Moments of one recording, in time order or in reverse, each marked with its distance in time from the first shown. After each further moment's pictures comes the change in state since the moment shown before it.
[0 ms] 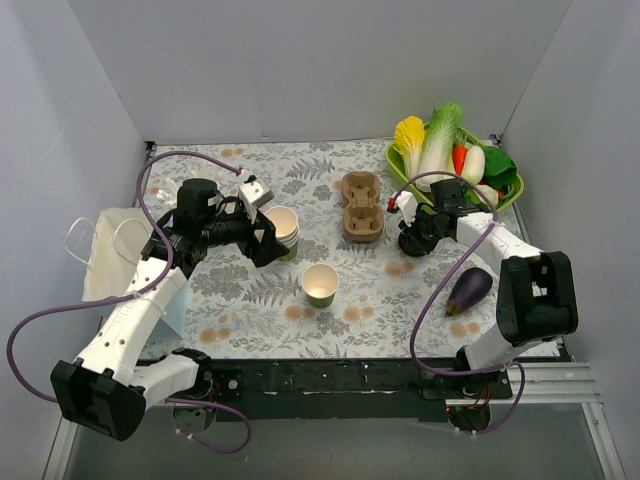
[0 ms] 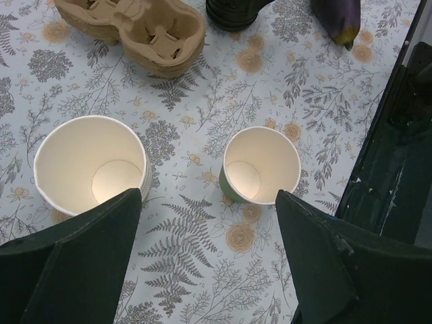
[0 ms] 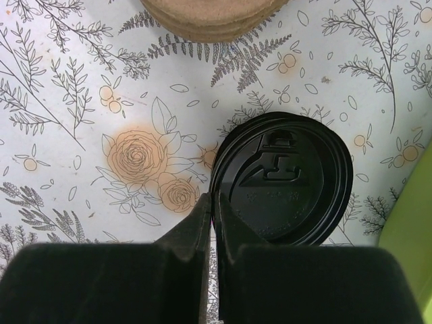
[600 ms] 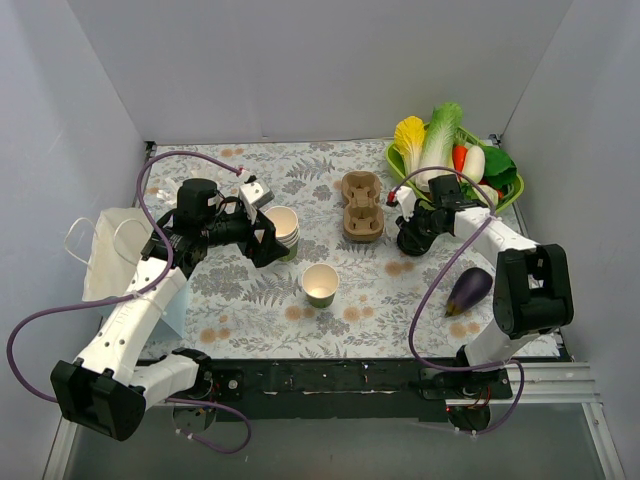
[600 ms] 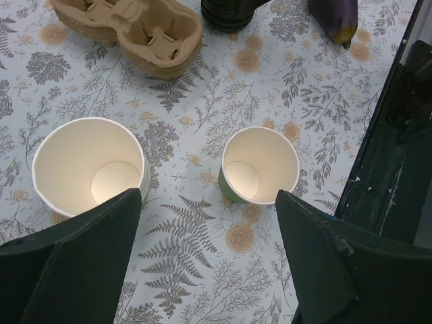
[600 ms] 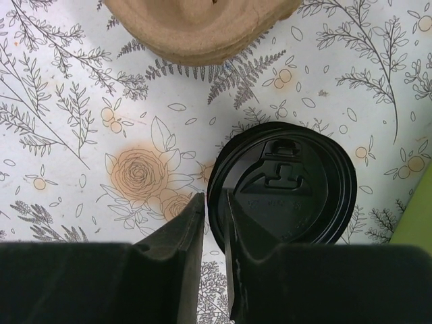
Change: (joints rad) left arm 0.000 0.000 0.000 0.000 0.011 0.007; right arm 0.000 0.045 0.040 0.001 -0.024 0.061
